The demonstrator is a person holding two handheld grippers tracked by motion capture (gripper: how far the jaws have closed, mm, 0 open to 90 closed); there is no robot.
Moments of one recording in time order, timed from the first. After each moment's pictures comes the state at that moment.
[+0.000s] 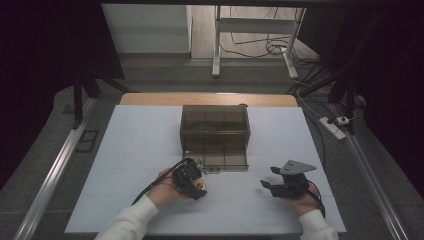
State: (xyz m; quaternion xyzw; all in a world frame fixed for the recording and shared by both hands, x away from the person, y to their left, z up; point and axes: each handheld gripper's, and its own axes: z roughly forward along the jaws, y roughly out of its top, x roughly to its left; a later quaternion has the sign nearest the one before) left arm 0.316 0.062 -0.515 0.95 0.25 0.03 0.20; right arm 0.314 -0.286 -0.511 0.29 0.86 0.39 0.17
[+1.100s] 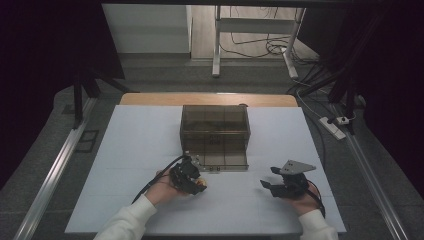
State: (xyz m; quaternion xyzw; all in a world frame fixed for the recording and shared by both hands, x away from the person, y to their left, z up) left arm 0.318 0.074 -0.506 0.93 0.26 0.02 0.25; right arm 0.314 -0.286 -0.512 0.29 0.86 0.39 0.17
